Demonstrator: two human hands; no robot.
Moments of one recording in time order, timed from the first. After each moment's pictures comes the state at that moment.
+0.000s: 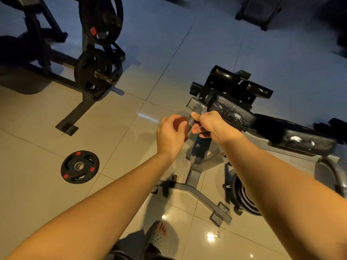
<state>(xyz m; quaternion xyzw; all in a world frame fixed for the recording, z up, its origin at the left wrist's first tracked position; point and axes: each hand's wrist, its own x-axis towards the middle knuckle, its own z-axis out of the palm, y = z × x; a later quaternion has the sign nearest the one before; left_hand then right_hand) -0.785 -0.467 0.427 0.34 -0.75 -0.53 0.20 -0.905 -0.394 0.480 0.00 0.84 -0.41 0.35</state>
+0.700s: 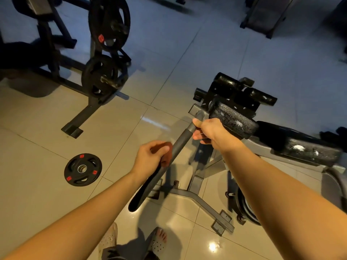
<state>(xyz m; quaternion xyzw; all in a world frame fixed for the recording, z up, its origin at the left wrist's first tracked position) -0.713 -0.493 0.415 0.34 -0.65 -0.67 0.11 -0.909 -0.391 0.473 0.01 0.83 -0.42 0.36</state>
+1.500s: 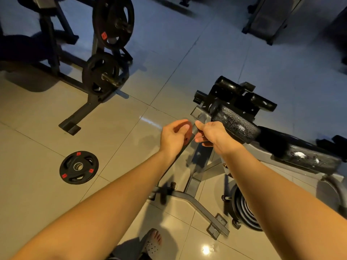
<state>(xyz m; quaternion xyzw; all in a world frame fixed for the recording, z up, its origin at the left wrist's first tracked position) -0.803 -0.475 0.429 0.36 -0.57 -0.72 0.16 -0.905 -0.390 0.475 -0.01 0.84 -0.43 0.34</state>
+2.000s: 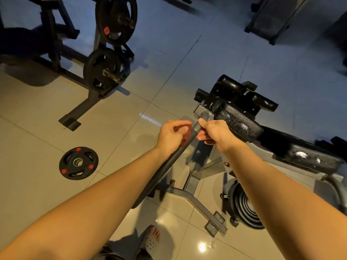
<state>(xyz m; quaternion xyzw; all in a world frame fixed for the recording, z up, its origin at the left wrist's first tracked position) -0.786 -0.495 0.421 0.30 -0.66 -0.68 0.13 -0.905 -0.389 0.473 -0.02 0.84 -0.43 0.34</state>
